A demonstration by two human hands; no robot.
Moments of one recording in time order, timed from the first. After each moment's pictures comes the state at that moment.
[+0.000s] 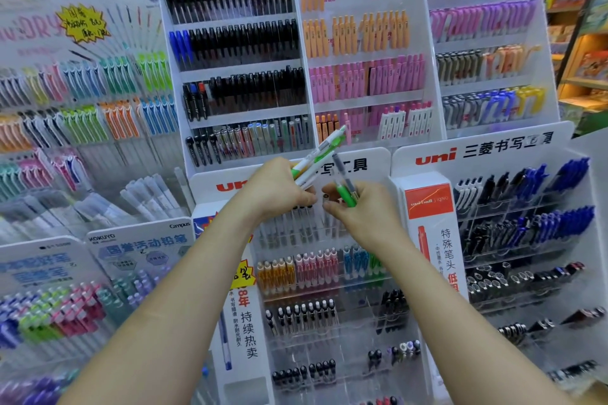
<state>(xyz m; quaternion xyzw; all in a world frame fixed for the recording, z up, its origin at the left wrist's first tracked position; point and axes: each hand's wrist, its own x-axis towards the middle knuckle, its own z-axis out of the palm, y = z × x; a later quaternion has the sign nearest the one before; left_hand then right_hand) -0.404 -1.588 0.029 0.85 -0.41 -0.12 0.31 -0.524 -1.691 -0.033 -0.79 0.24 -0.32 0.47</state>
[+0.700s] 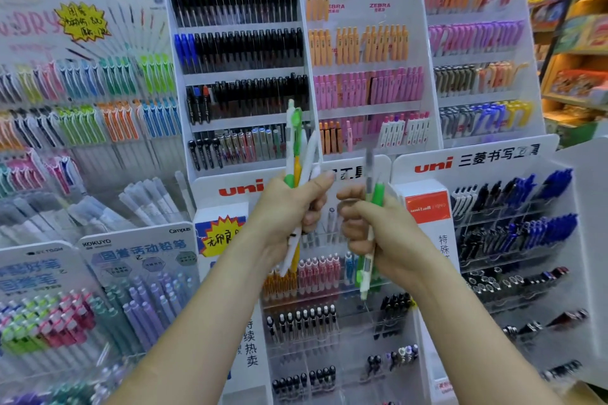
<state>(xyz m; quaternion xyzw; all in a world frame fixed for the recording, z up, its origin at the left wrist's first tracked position) -0.444 -1.564 0.021 0.60 -0.34 -0.28 0.67 -0.557 -1.663 -0.008 -0.57 0.16 -0.24 0.77</state>
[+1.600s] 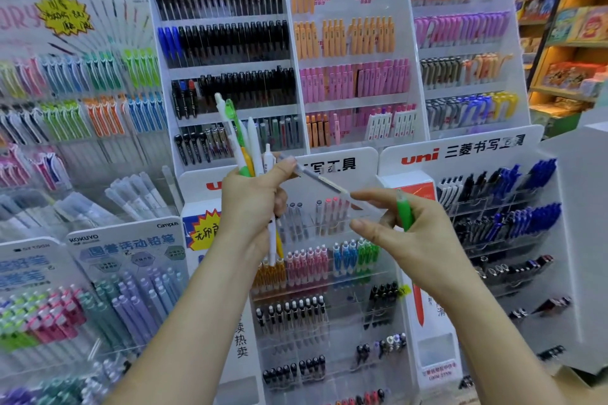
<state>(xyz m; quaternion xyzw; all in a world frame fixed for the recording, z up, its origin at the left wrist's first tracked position) -0.446 -1.563 0.016 0.55 -0.22 -0.16 0.79 -0.618 -1.658 -0.010 -0.76 0.16 -0.36 0.51</state>
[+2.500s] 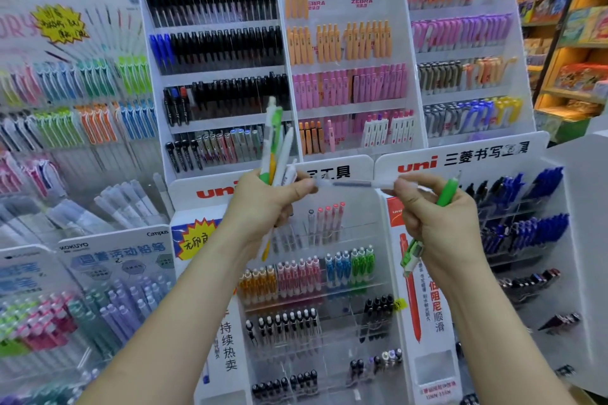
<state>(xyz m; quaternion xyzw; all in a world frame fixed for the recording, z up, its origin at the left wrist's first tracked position) -0.439 -1.580 0.016 0.65 -0.32 -0.20 0.66 -0.607 -1.714 -0.013 -0.53 0.19 -0.48 0.67</state>
